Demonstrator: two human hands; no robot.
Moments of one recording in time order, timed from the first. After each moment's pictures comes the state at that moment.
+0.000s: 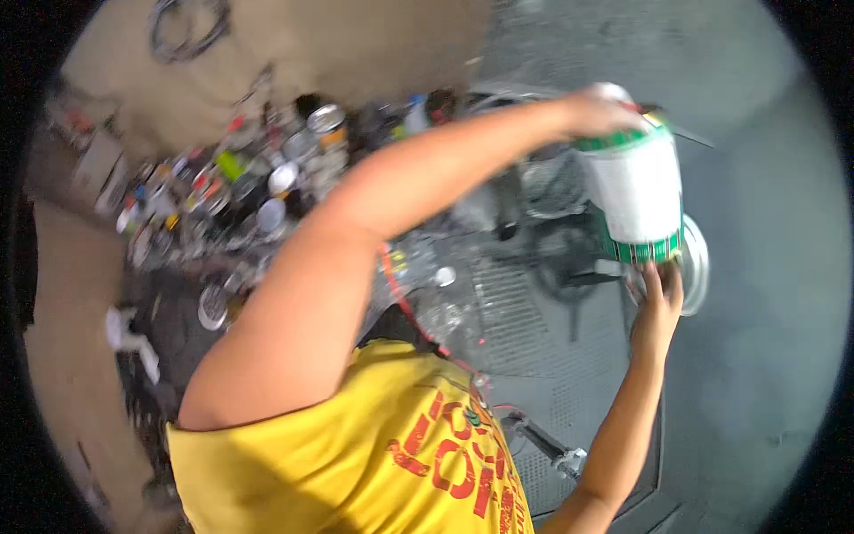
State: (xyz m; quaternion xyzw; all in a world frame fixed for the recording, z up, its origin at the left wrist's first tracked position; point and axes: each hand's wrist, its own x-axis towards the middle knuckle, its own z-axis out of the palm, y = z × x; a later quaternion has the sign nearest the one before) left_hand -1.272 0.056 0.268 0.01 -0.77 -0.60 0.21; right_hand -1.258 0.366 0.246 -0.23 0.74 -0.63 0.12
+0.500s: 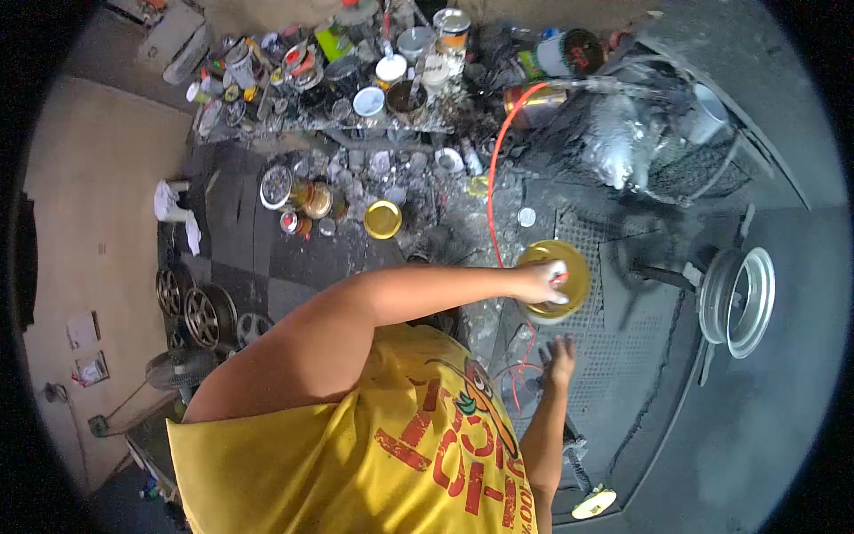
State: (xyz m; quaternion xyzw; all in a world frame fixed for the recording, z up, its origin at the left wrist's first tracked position) left_hand -1.008 0.265 -0.076 0.26 -0.72 -0.65 0.00; right_hand -1.105 0.522 -0.117 0.10 0.70 -0.54 0.45
